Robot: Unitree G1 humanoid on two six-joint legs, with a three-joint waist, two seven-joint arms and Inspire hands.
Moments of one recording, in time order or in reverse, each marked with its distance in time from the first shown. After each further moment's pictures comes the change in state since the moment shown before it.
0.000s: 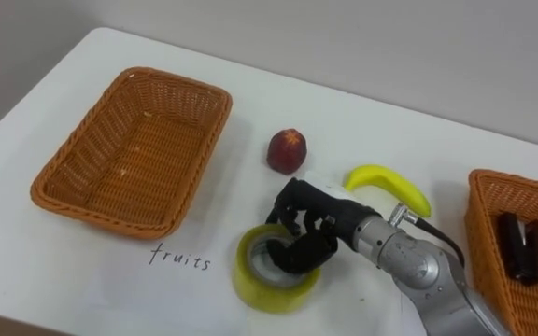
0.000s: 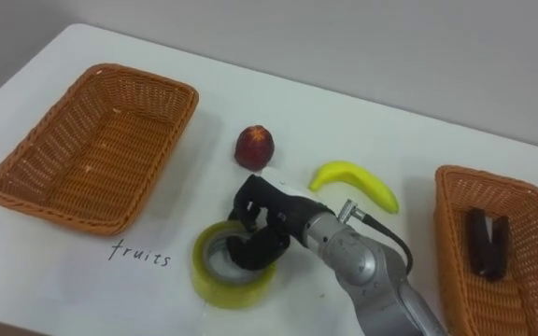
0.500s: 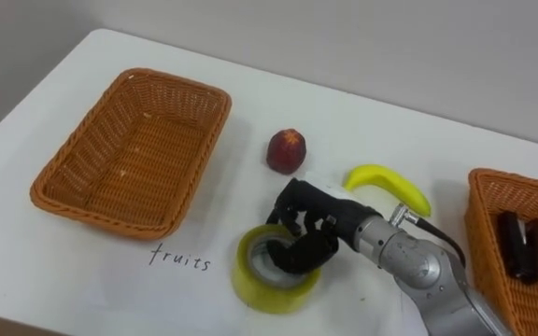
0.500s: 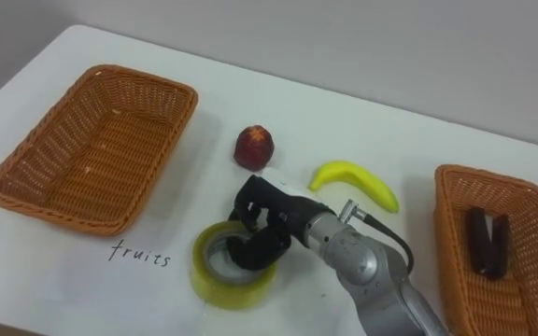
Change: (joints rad) left arm 0.005 -0.009 0.005 0.012 -0.019 0.000 0.006; right arm 0.001 -0.008 -0.013 0.000 0.021 -0.002 0.011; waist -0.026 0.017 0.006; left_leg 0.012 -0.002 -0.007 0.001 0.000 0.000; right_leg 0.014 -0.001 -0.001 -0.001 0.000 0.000
